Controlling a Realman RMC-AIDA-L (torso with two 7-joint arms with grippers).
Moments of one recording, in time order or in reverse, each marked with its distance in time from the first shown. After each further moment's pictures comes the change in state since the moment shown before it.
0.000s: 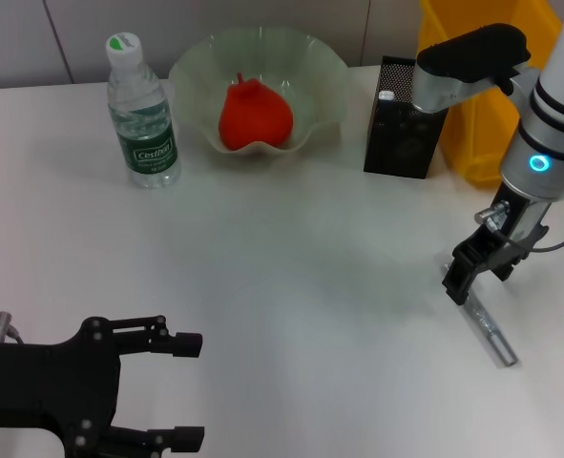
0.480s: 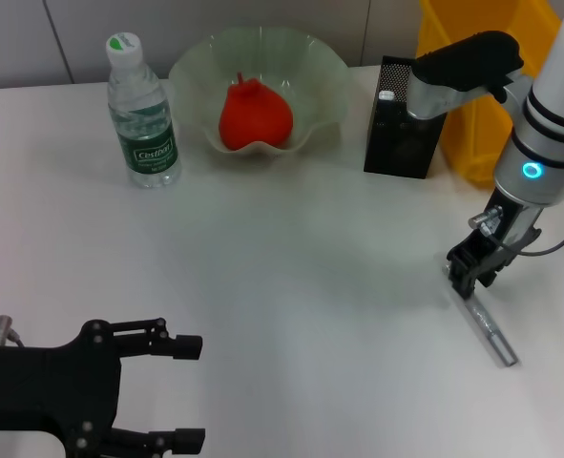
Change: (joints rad) left arm 0.006 -0.002 0.000 -0.008 0.002 -0.005 0.001; right arm -0.001 0.006 -0.005 0.029 0.000 0.043 -0.013
